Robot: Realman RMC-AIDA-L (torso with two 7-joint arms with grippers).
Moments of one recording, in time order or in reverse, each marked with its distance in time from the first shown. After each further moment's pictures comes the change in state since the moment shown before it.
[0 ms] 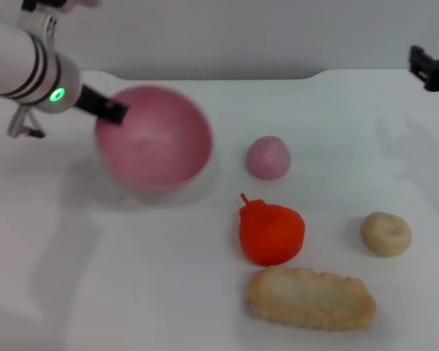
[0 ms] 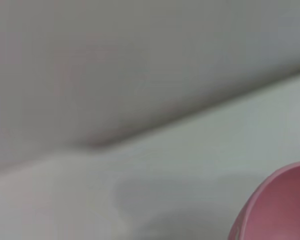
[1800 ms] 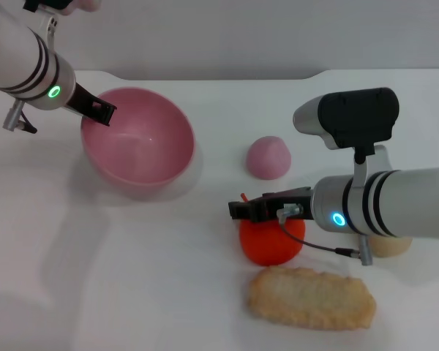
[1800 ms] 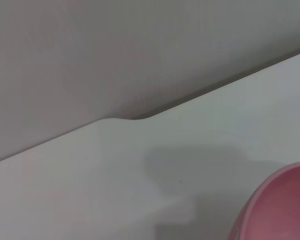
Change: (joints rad) left arm -0.074 -0.002 -0.028 -0.122 0.100 0.015 -0.010; right arm 0.378 0.005 -0.291 0.422 0.302 0.249 0.181
